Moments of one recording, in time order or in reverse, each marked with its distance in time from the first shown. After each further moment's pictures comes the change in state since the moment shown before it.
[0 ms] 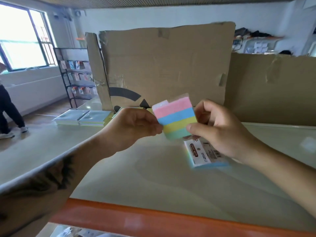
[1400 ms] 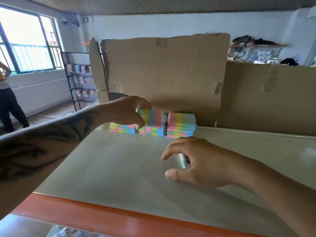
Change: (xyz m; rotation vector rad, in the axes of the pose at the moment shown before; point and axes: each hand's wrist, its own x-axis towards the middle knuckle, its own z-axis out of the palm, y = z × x) left_hand 0.043 0.032 -0.034 0.890 -0.033 -0.141; right_hand -0.018 -0.011 0.006 -0.788 -0.524 0.045
